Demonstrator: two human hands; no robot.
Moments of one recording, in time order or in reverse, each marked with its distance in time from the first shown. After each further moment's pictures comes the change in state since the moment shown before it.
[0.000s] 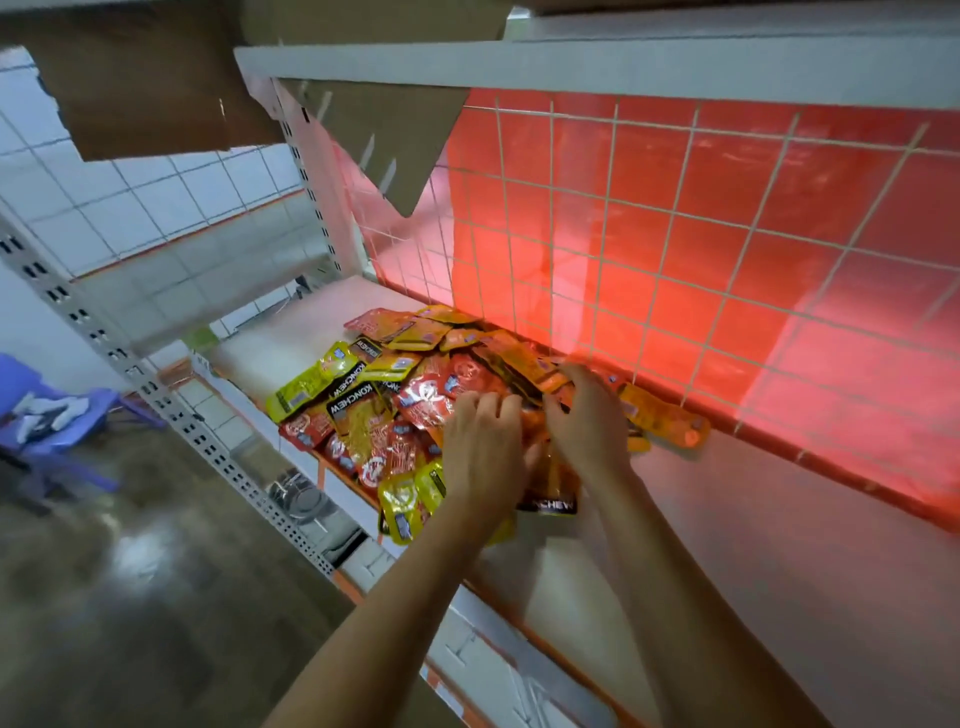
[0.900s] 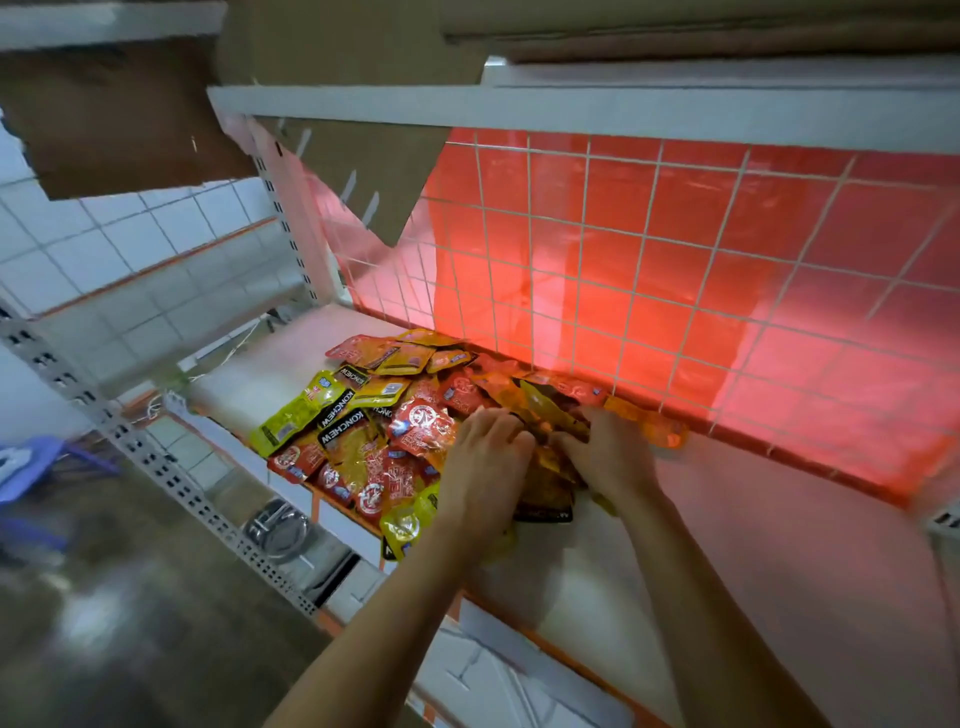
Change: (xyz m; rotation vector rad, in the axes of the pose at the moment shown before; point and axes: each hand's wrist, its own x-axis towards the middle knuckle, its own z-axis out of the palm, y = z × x) left_hand -0.004 -0.011 -0.015 0.007 0.144 0.439; right_hand -0.020 0.015 -0.028 -0.140 -0.103 0.086
